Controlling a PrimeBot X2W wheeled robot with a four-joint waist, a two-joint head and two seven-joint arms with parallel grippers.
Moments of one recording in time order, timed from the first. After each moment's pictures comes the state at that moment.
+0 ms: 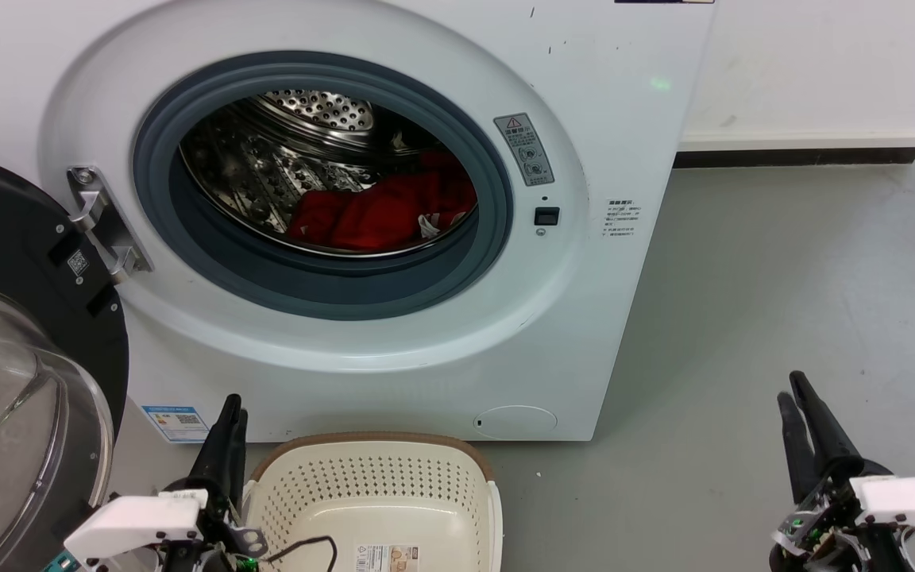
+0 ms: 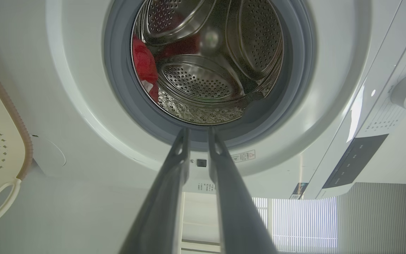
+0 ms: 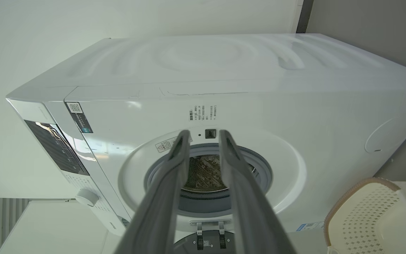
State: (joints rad) left arm -0.09 0.05 0.11 0.27 -1.61 -0.13 0.11; right arm -0.09 -0.05 -0.11 0.27 1.62 0.13 0.11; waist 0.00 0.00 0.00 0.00
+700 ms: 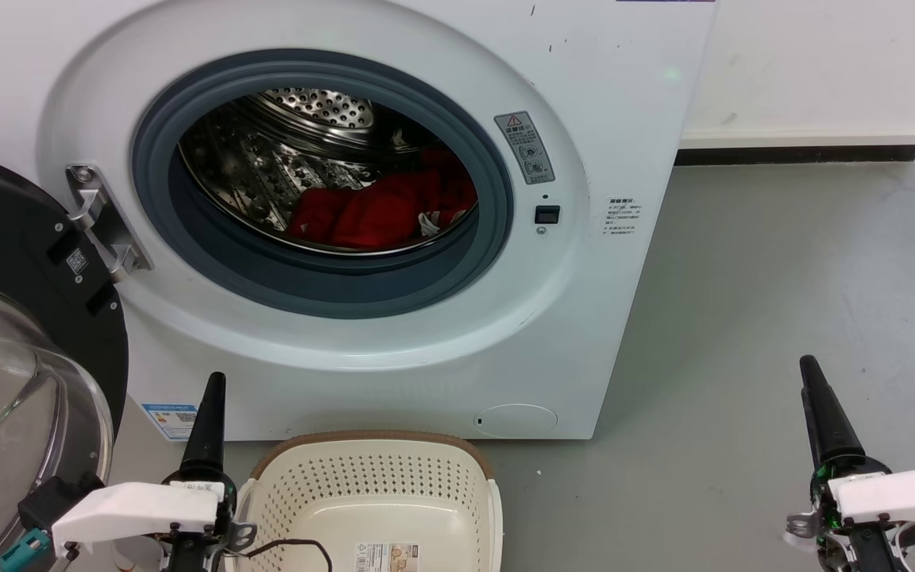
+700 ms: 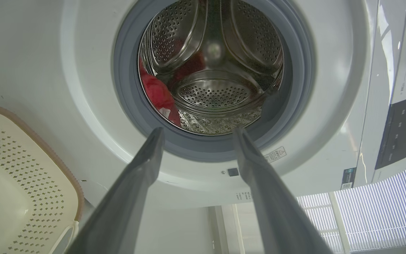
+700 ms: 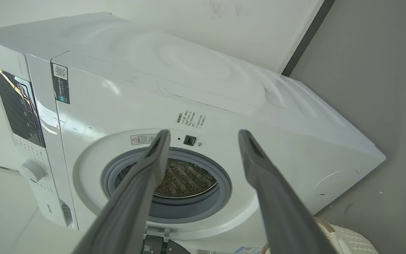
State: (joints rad) left arm -0.06 0.04 0.11 0.17 -1.30 -0.08 0.02; right arm -0.05 -0.05 -0.11 0.18 1.28 0.13 0.03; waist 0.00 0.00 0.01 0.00
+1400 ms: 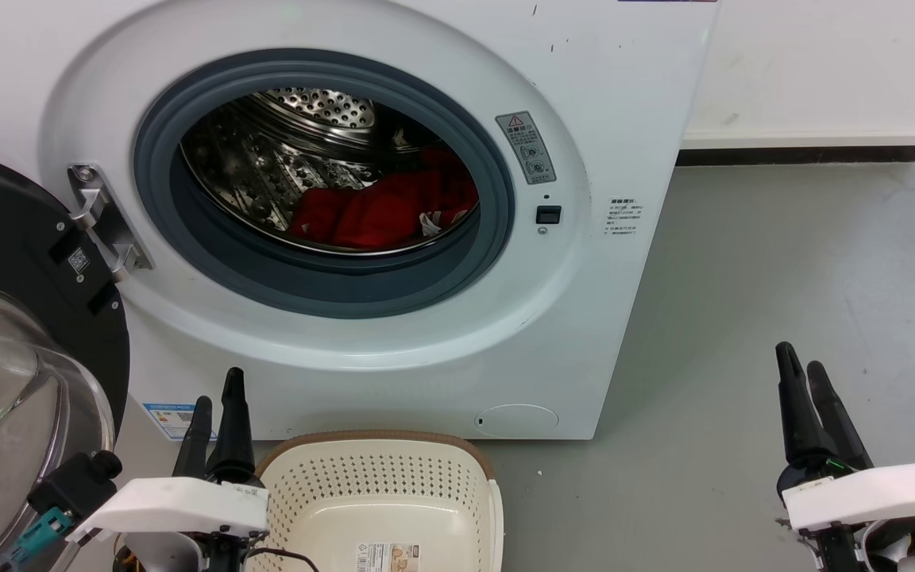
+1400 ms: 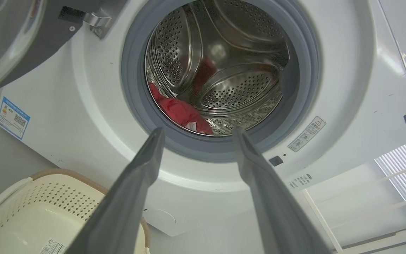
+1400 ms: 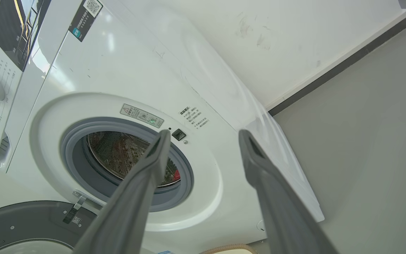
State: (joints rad) left arm -0.02 0.05 0.05 0.08 -0.88 -0.01 -0.06; right arm -0.01 -0.05 -0.05 0.06 0.81 0.13 -0.06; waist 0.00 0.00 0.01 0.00
